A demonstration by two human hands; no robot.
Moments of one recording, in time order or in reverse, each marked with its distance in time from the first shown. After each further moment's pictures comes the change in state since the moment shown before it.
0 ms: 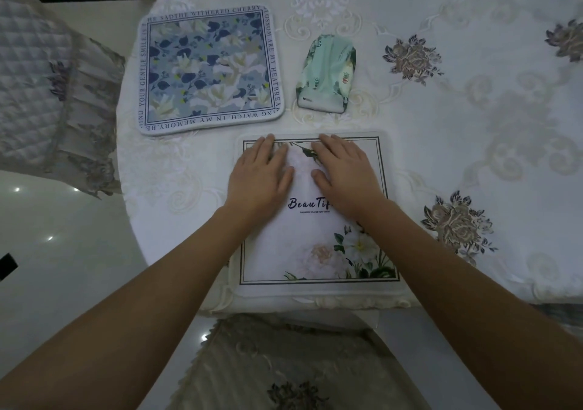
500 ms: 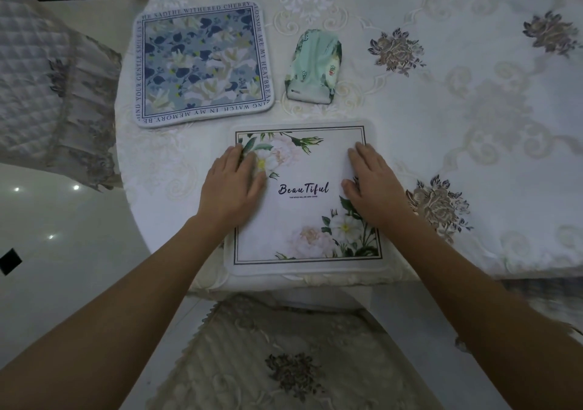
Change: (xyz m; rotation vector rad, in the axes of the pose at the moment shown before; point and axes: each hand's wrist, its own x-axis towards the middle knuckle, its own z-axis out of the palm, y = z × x) left_hand -0.047 -0.018 -0.010 -0.044 -0.043 -0.087; right_hand -0.075 0.039 -0.022 0.057 -0.044 0.150
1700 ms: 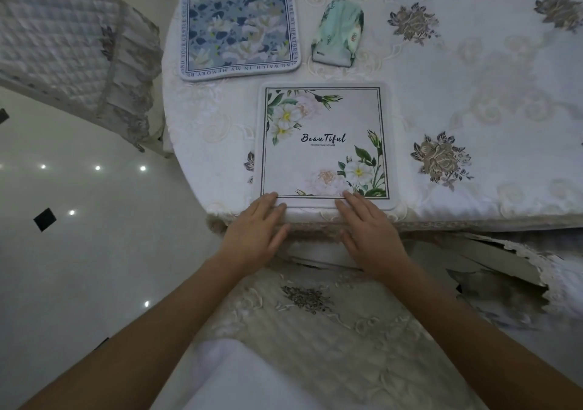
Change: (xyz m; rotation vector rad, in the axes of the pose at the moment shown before) left_hand -0.201 0.023 0.018 -0.019 -0.162 0.134; right_hand -0.181 -0.057 0.042 -0.082 -0.102 -0.154
